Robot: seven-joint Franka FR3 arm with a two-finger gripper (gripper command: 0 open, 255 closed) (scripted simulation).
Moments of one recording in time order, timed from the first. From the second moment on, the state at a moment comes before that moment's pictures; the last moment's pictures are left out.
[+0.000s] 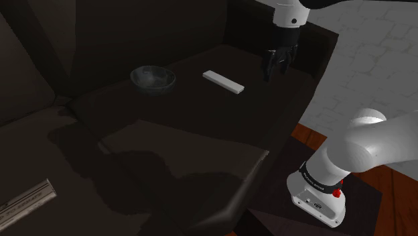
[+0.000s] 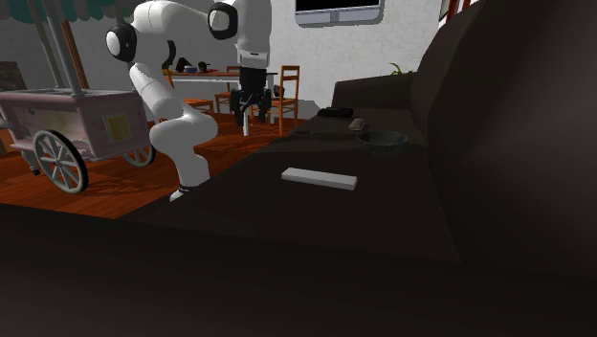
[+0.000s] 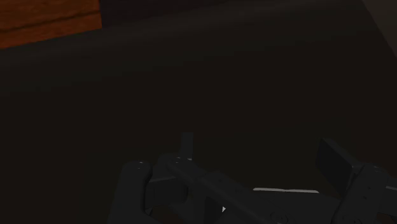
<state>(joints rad) -0.02 -0.75 0.05 -2.41 0.00 1.56 0.12</state>
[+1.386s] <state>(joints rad) -0.03 -0.09 0.03 -2.09 -0.01 1.99 0.05</state>
